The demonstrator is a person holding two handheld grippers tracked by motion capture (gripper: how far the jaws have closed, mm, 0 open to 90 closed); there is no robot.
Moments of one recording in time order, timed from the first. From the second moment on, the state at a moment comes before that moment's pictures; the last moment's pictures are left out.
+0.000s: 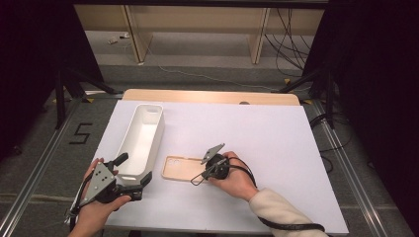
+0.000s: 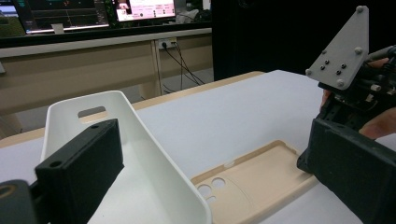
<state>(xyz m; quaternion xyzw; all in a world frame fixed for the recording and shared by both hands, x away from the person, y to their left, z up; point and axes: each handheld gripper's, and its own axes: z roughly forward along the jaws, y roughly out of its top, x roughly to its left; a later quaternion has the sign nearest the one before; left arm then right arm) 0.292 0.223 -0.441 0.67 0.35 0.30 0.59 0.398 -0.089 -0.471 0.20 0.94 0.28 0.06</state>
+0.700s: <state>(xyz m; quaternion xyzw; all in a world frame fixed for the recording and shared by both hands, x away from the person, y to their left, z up) 0.292 0.223 -0.441 0.66 0.35 0.30 0.59 0.369 -0.064 -0.474 0.18 0.94 0.29 0.01</state>
